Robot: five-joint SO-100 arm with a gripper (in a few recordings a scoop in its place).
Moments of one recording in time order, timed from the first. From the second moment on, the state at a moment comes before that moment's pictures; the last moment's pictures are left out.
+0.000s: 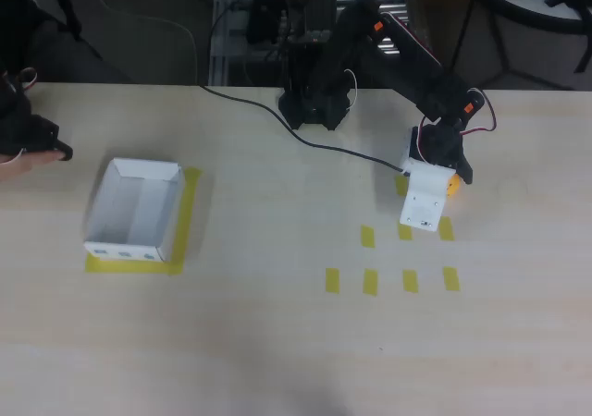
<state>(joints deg) -53.3 68.2 86.4 83.9 -31.9</state>
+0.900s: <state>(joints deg) -56.9 60.0 75.8 83.0 -25.1</state>
